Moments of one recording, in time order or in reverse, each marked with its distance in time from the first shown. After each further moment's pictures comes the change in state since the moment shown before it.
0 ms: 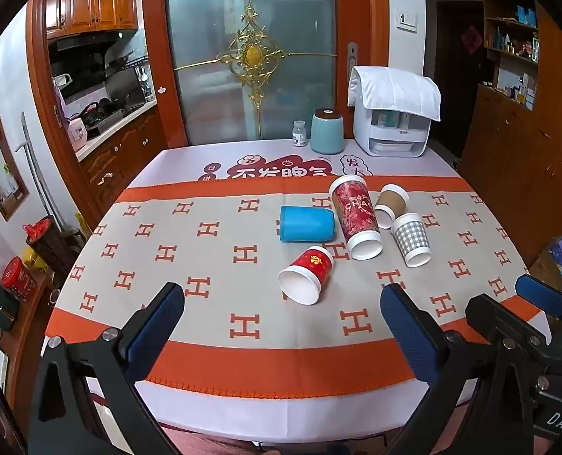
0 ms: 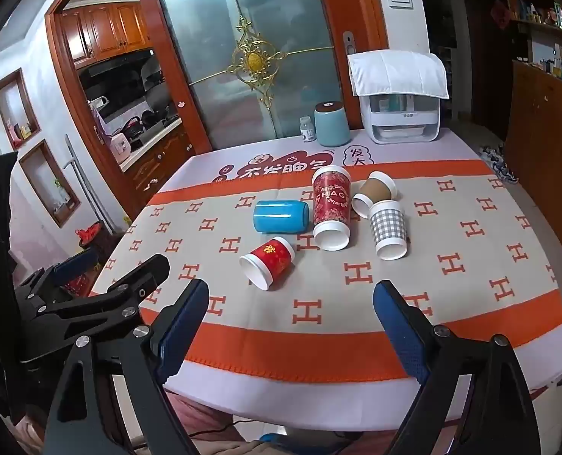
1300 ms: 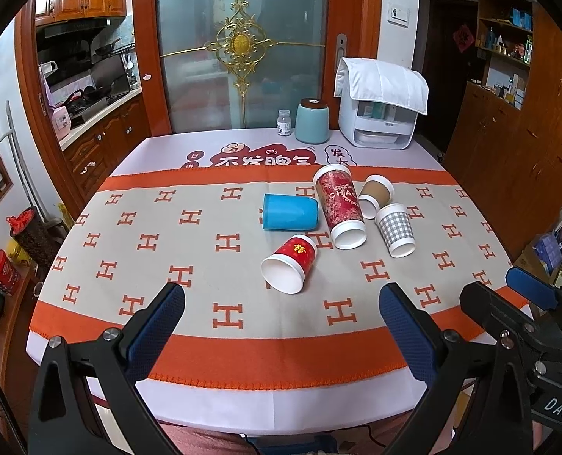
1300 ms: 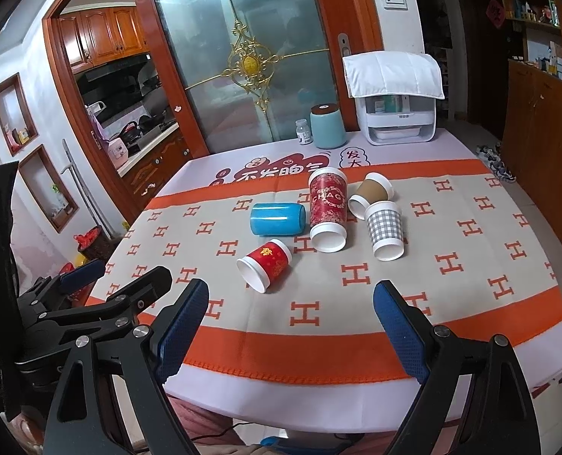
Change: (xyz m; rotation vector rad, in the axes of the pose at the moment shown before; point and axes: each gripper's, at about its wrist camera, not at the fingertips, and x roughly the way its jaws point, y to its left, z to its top) left arm 0.007 -0.001 -0.003 -0.007 0.054 -0.074; right arm -0.002 -0.002 -0.003 0.004 -0.024 -0.013
